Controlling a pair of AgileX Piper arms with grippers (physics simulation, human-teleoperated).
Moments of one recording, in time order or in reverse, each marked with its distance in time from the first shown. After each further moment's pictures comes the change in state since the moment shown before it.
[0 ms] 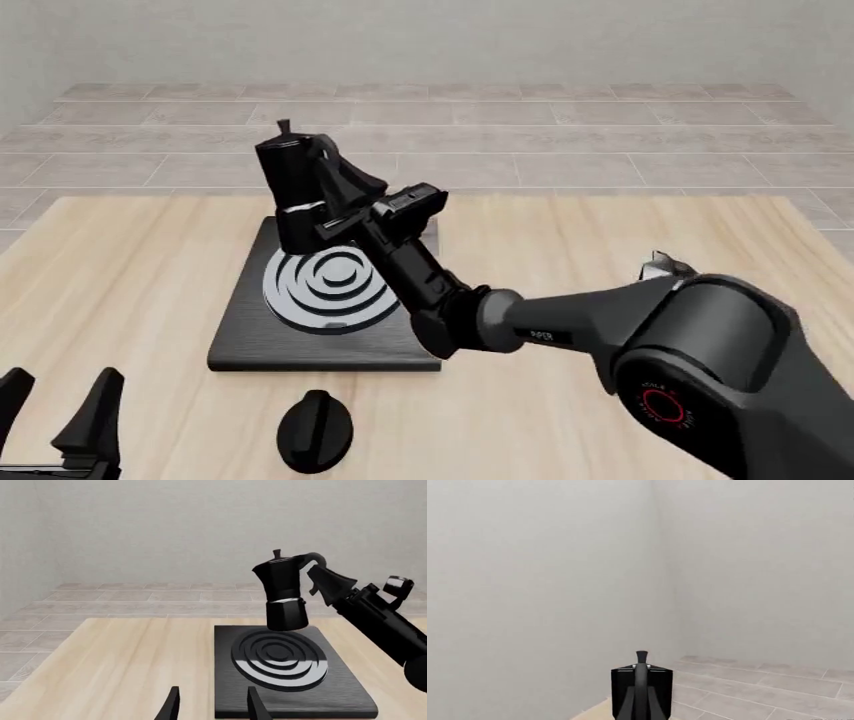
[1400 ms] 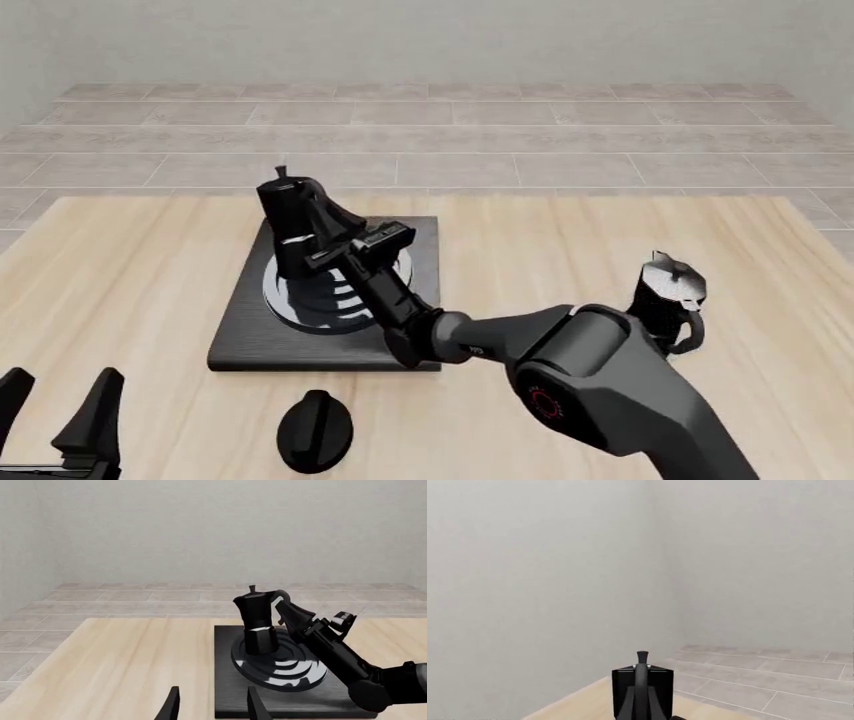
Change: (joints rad) left arm 0.000 0.000 0.000 0.000 0.000; right arm -0.011 0.369 -0.341 -0.006 0.031
